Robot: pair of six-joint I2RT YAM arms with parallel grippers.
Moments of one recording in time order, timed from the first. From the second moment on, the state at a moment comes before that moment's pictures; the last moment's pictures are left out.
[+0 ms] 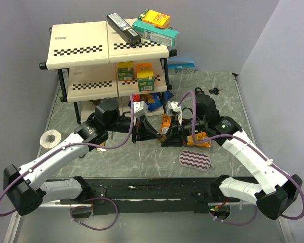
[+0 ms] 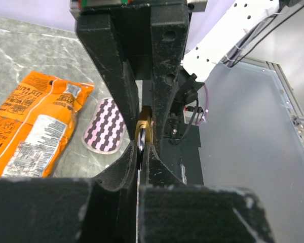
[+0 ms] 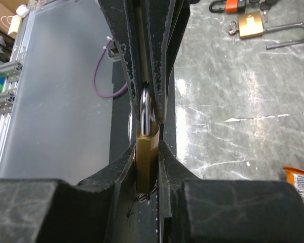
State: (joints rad) left arm -0.78 1.15 1.03 -0.06 0.84 -0.13; right arm 0.59 1.08 1.10 -0.62 -1.01 -0.18
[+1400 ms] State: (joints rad) left arm -0.63 1.17 1.07 -0.15 0.89 -0.13; right arm 0.40 0.95 1.03 -0.53 -1.04 -0.19
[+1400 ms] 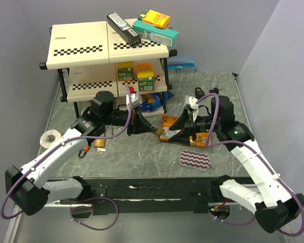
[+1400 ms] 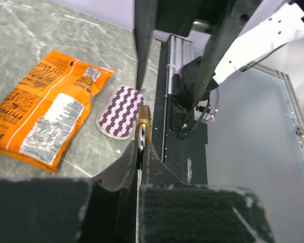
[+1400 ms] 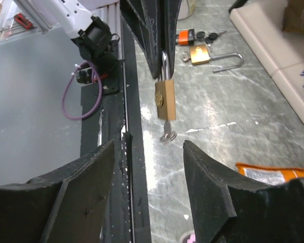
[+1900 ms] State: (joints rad) left arm -0.66 1.17 1.08 -0.11 0.92 -0.16; right arm 0.45 0.98 1.02 -0.45 -1.06 -0.15
